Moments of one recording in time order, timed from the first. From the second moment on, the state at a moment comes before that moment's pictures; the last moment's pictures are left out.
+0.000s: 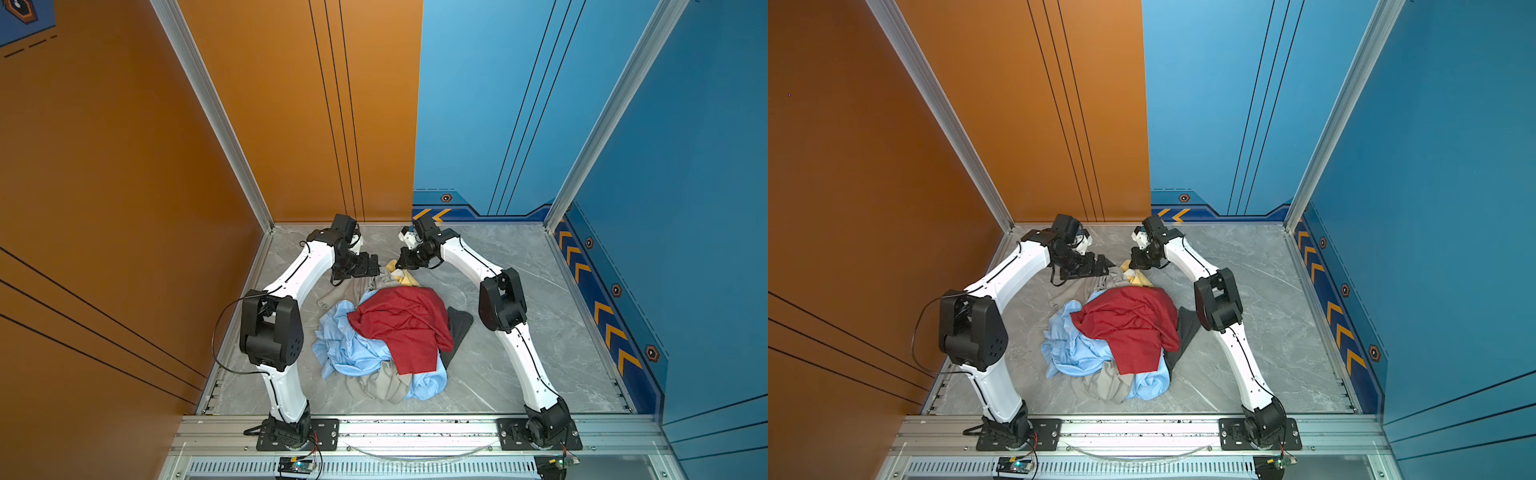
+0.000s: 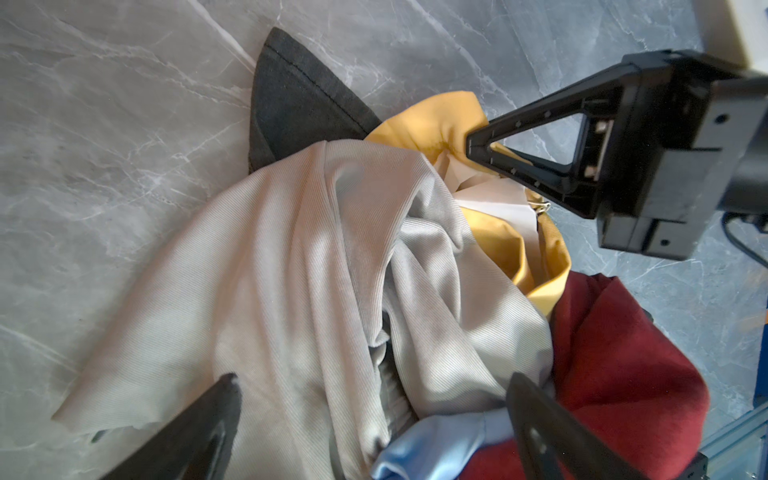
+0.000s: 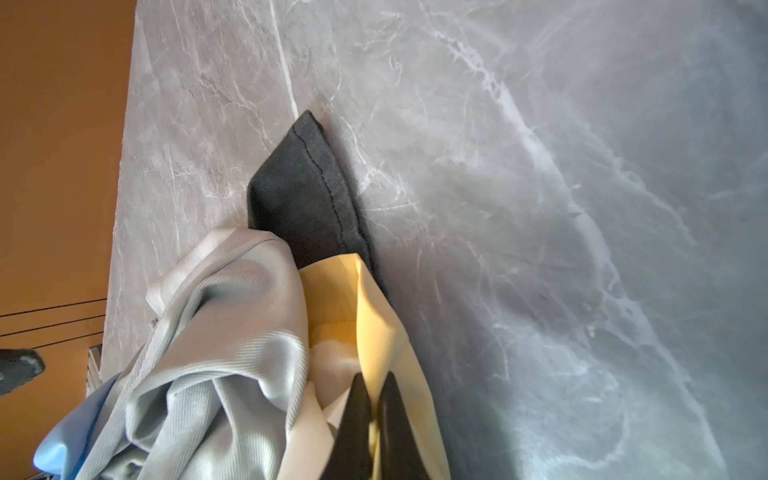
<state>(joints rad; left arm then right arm) -0.25 1.85 1.60 -0.92 0.24 -0.25 0.48 2.54 2.31 -0.79 -0.50 0.31</state>
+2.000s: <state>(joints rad) -0.21 1.68 1.59 -0.83 0.24 -0.26 0.62 2.09 2.23 -0.77 -0.11 0.15</state>
